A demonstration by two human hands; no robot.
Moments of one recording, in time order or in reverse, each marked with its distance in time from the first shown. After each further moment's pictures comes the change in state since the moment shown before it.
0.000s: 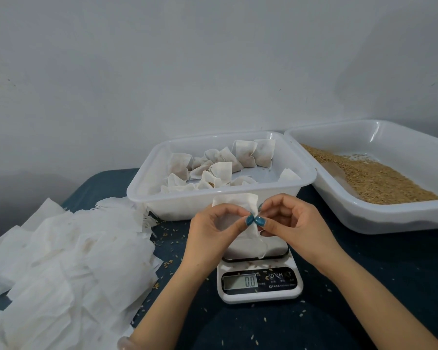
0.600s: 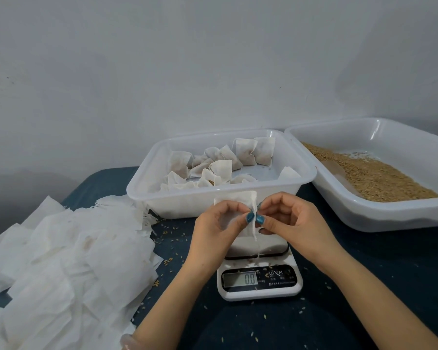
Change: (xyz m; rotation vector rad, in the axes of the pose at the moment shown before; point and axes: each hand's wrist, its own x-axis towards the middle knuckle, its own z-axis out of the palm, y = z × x) left_hand 0.000 -0.002 0.006 -0.026 -0.022 -0.036; right_hand 0.001 0.002 -0.001 -0.026 -0.008 0.003
